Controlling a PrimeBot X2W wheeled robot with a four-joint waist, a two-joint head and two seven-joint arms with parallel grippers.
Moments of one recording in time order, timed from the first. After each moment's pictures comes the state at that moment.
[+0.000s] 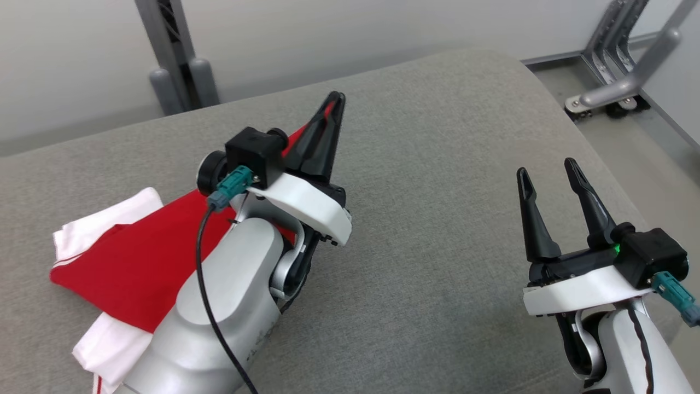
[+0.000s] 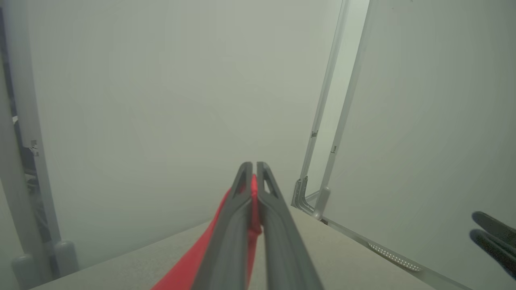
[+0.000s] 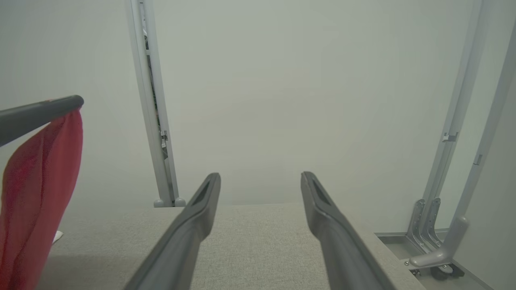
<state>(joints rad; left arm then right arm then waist) -0.70 0.05 -0.58 0.48 -0.58 0.07 -0.26 -0.25 -0.04 0.11 0.15 0.14 0.13 -0.26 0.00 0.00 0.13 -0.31</state>
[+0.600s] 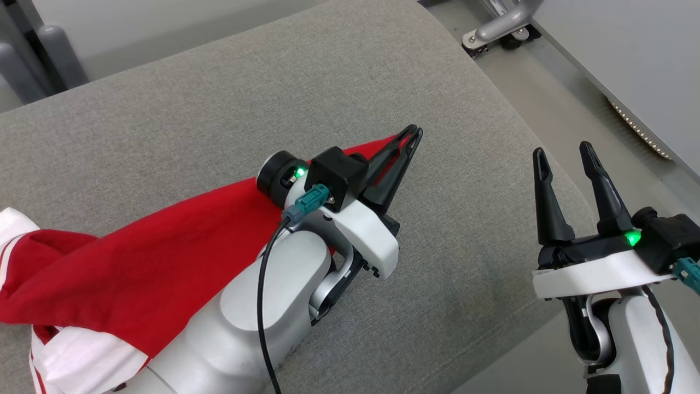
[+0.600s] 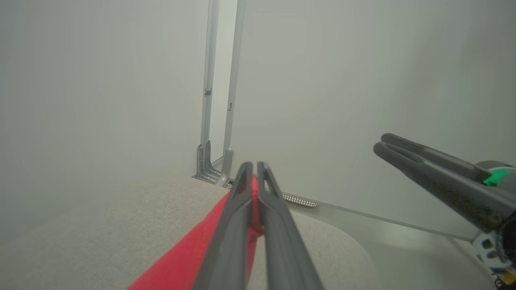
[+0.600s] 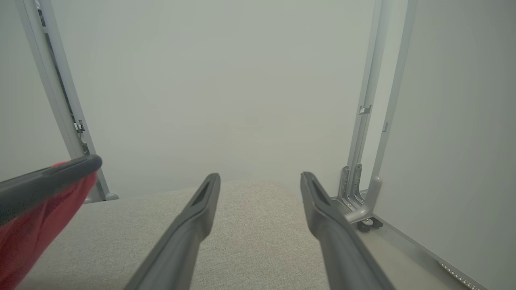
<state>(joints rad) -0.79 0.05 -0.89 0.49 -0.61 0.05 -0.26 -0.30 -0.05 0.09 0.15 0.24 0.13 -0.26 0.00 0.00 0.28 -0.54</state>
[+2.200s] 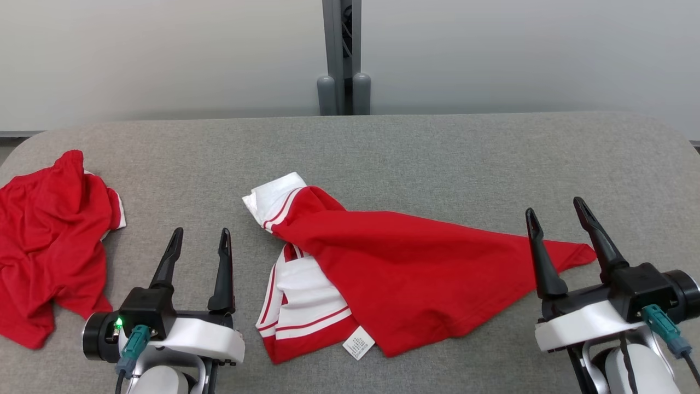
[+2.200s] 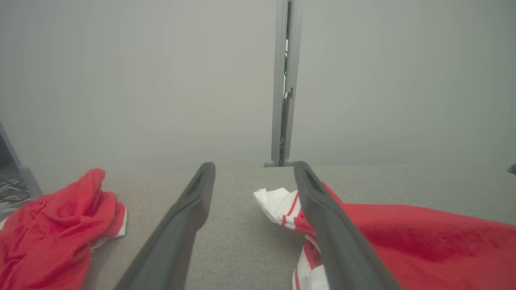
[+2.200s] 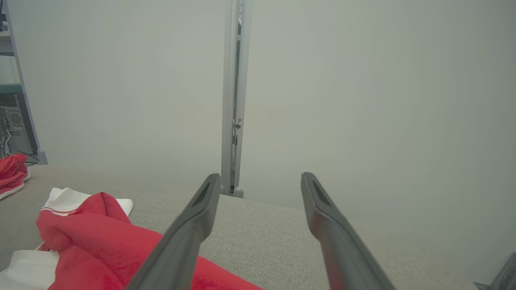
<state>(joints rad) -0.13 0.07 -0.12 0.23 -0.17 0.06 -0.26 -0.16 -0.04 0.05 0.16 0.00 0.13 -0.26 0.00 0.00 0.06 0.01</state>
